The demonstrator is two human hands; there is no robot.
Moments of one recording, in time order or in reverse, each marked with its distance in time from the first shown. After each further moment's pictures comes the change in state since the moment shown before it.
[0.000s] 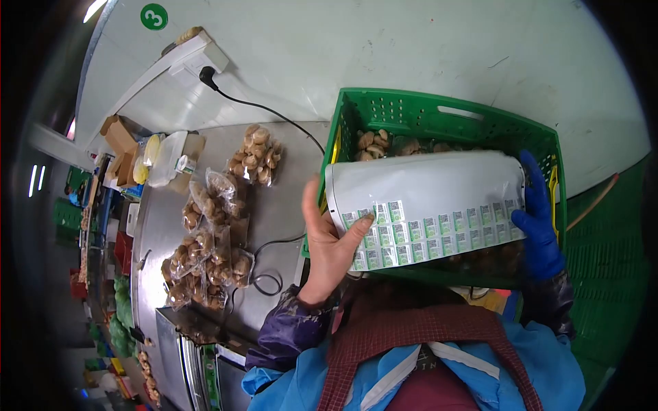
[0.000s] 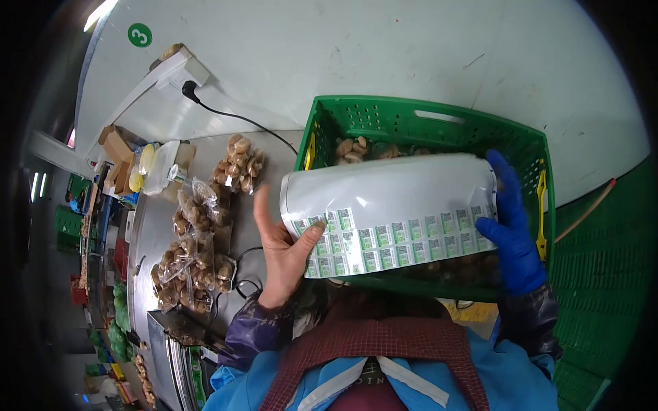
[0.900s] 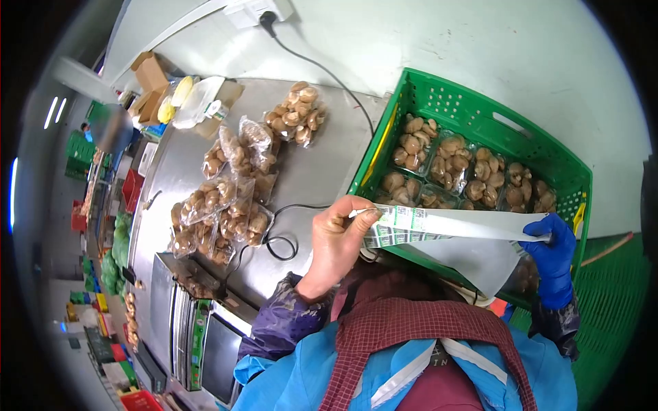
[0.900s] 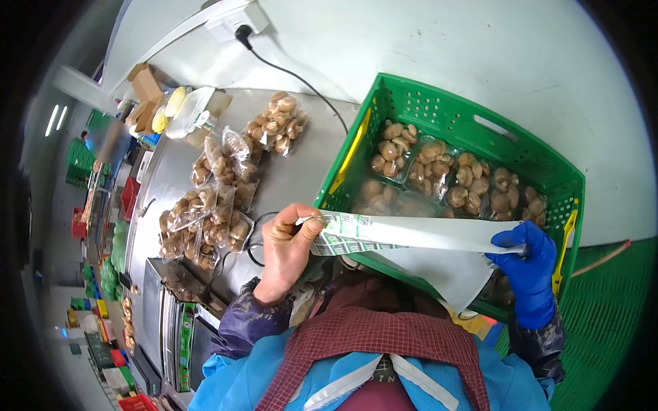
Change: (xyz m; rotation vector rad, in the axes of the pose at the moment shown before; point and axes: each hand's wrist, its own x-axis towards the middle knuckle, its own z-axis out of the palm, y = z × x) left_hand -0.030 0.022 -0.048 0.310 0.160 -0.067; right_hand -0.005 0.000 0.009 -0.642 -0.140 -0.001
